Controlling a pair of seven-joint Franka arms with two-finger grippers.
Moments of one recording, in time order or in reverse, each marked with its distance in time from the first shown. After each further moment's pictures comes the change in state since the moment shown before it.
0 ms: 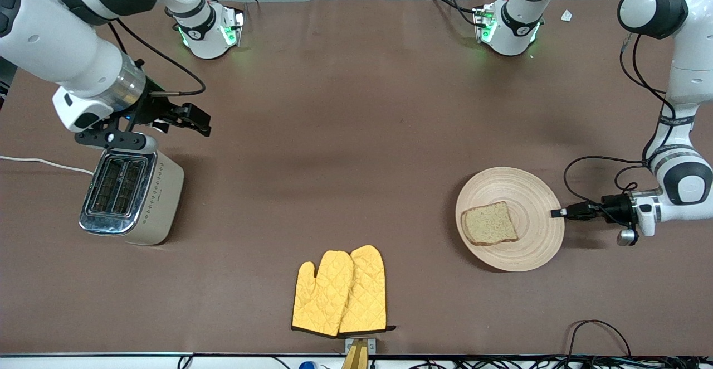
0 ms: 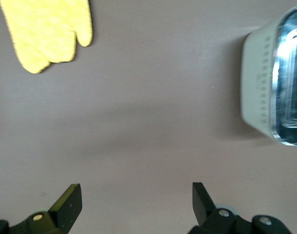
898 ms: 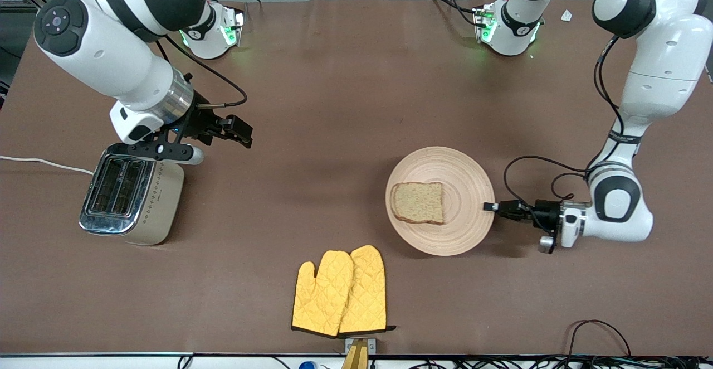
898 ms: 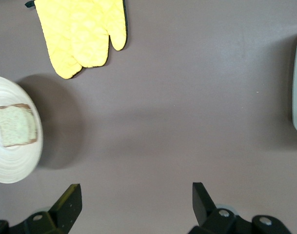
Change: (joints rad) left arm -0.188 0.000 -0.142 -0.027 0.007 0.040 -0.113; right arm 0.070 0.064 -0.004 -0.003 0.058 0.117 0.036
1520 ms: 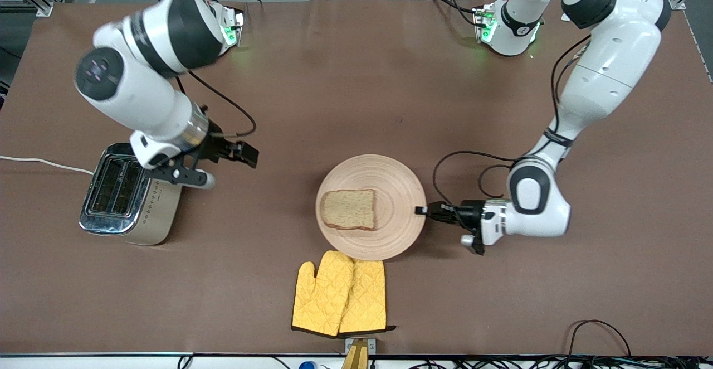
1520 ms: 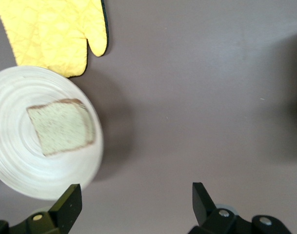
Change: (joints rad) left arm -0.206 0.000 -0.178 -0.065 -0.070 0.437 -0.086; right arm -0.006 0.142 -0.006 -0.041 0.031 0.144 0.000
